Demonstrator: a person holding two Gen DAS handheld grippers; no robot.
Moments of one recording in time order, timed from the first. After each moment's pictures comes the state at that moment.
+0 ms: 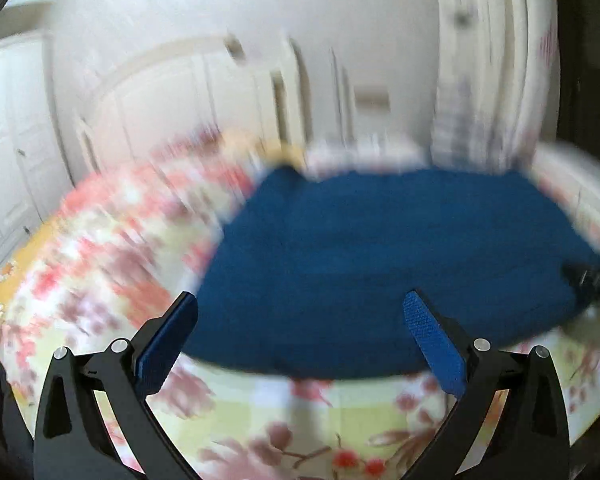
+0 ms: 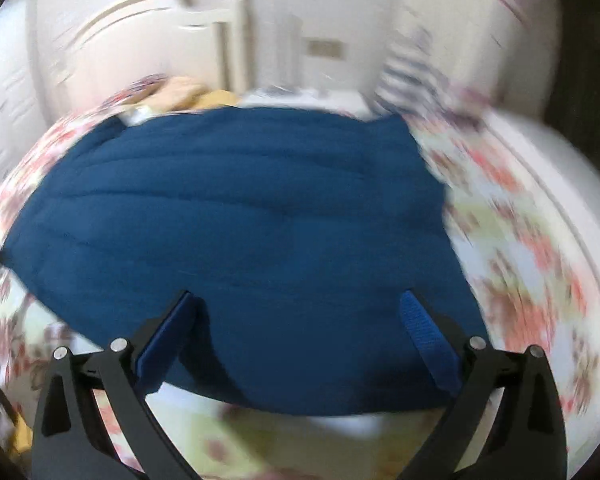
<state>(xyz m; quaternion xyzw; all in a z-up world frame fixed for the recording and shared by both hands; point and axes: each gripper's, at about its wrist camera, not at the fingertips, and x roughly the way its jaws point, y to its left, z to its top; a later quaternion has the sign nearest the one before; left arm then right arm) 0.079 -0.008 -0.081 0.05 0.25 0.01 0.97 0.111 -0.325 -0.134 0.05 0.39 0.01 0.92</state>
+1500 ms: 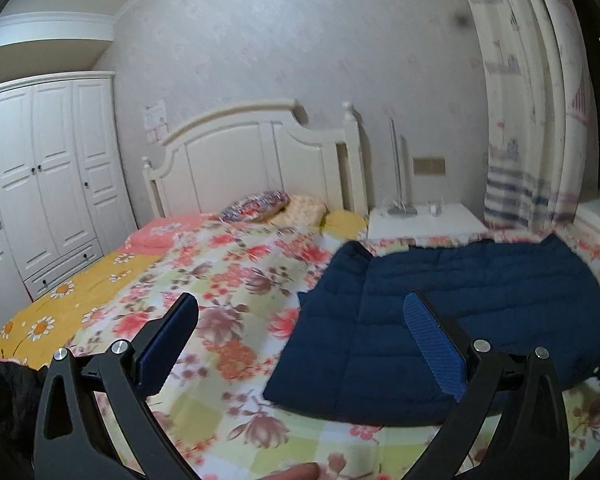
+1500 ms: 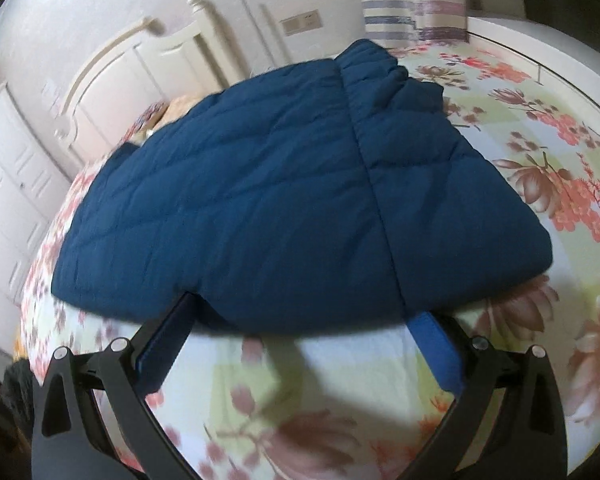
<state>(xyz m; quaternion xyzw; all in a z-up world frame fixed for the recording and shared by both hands) 0.066 -0.004 -0.029 0.07 0.18 0.10 0.98 0.088 -0.338 -0.159 0.18 0.40 0.04 0.90</state>
